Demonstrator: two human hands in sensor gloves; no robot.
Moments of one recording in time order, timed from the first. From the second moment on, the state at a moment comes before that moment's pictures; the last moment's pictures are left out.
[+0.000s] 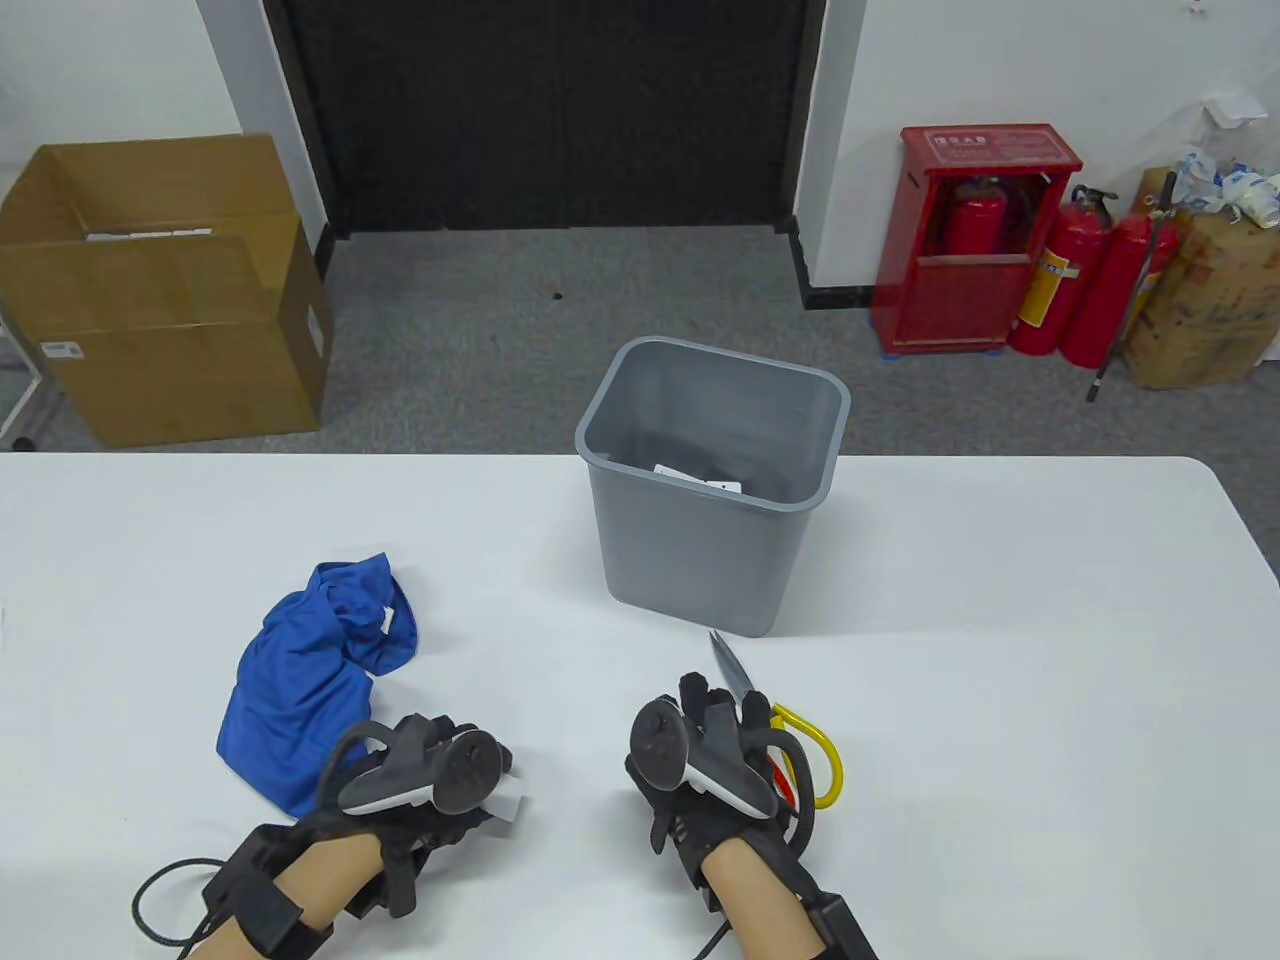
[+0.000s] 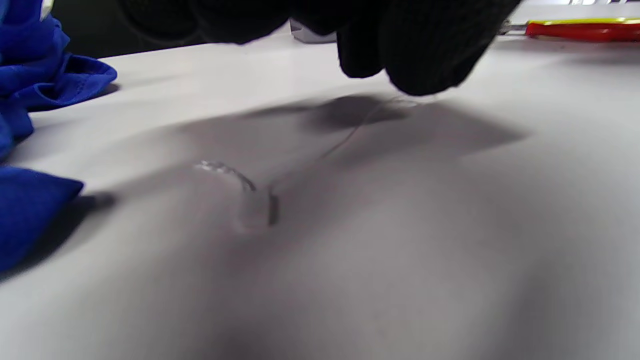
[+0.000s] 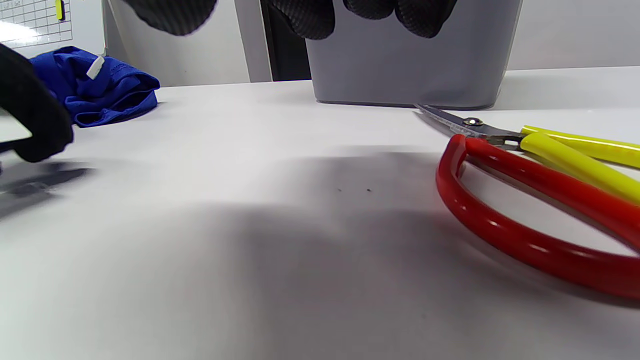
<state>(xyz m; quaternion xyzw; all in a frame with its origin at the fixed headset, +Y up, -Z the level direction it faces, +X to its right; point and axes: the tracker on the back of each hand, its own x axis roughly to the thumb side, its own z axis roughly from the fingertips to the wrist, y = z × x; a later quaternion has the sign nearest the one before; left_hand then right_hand) -0.208 -0.760 -0.345 -0.12 -0.23 -0.07 0.96 0.037 -0.720 -0.330 0.09 0.08 0.99 0.05</state>
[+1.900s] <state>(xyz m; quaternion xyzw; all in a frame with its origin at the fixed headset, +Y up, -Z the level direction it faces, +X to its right) -0.107 -0.504 -0.533 -0.01 -0.11 0.28 0.95 0.034 -0.725 -0.330 0.13 0.08 0.98 0.10</state>
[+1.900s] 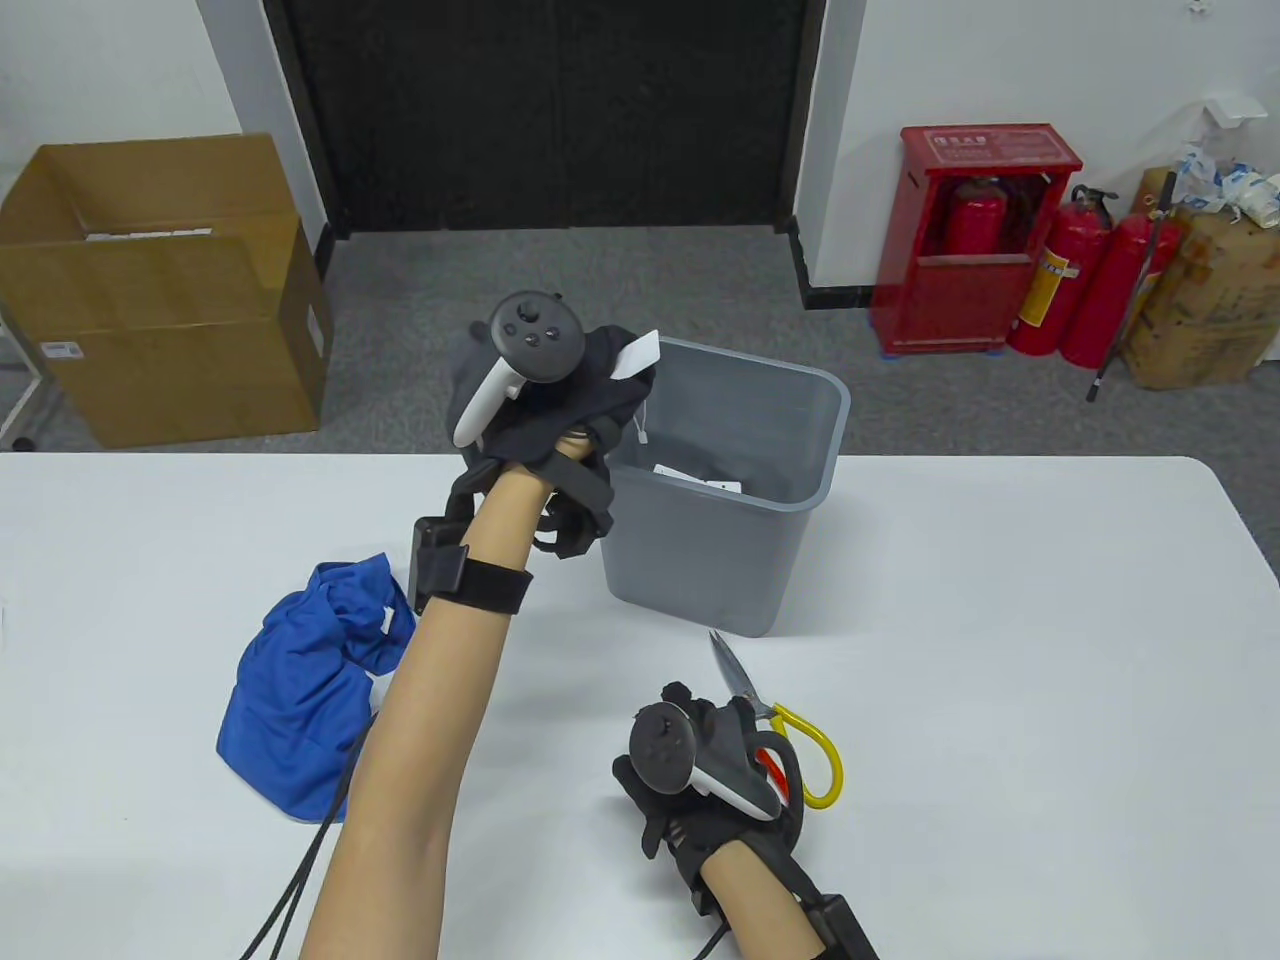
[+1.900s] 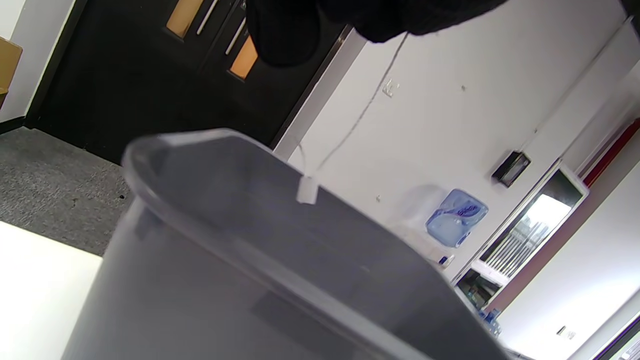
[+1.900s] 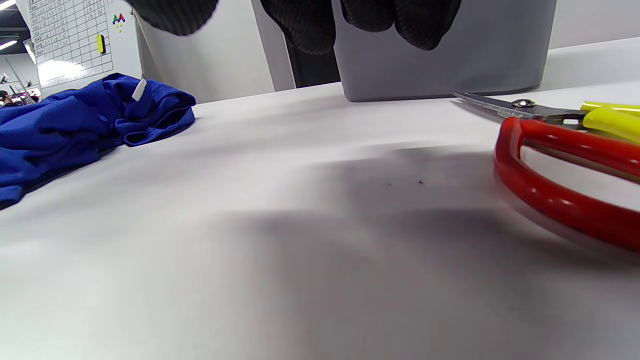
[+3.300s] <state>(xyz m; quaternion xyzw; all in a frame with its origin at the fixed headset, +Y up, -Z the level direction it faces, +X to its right) -0.242 -0.562 -0.358 0.06 -0.14 0.06 0.99 0.023 -0.723 -0.326 0.15 0.06 0.98 0.07</state>
